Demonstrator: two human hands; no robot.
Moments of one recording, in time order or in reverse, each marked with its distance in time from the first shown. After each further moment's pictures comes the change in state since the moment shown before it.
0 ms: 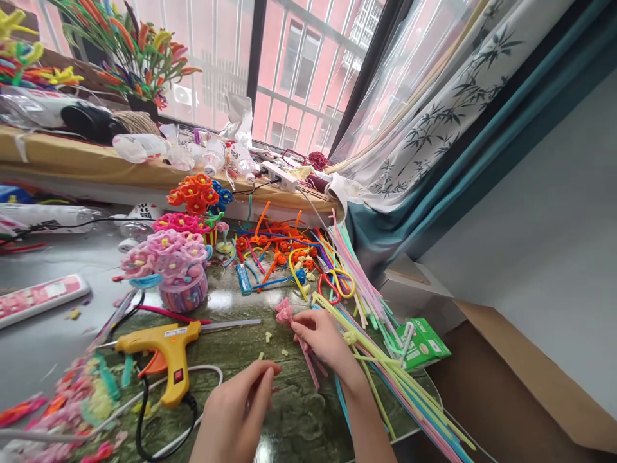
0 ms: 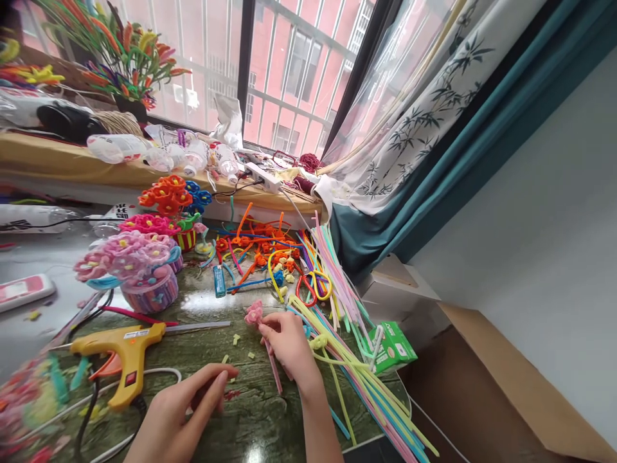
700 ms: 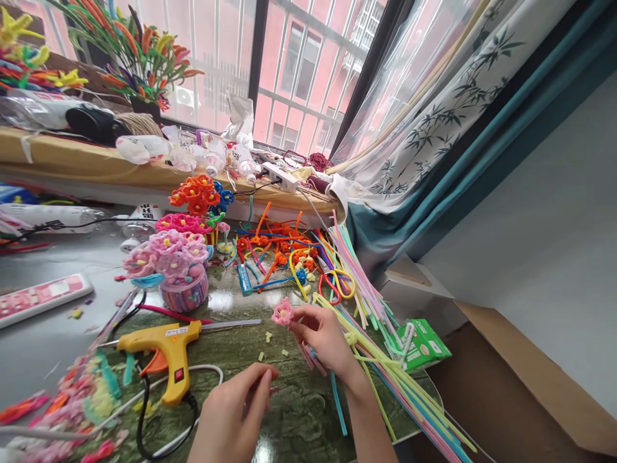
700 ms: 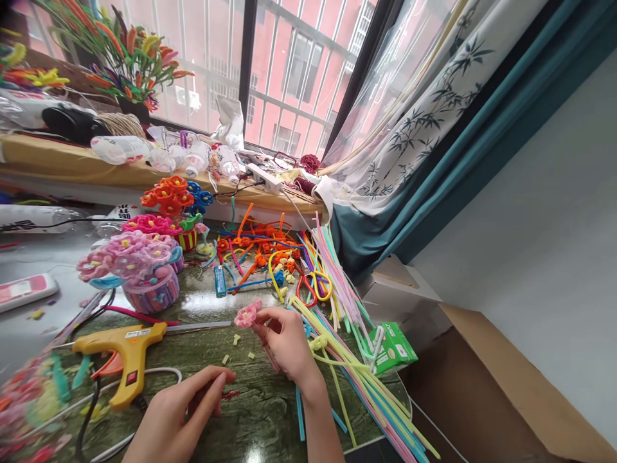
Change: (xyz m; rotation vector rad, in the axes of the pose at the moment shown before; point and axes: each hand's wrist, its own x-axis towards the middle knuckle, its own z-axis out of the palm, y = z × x) left_hand 0.000 -0.001 -0.001 0.049 -0.049 -0.007; right_hand -0.008 -0.016 -0.001 0.153 -0.006 -0.189
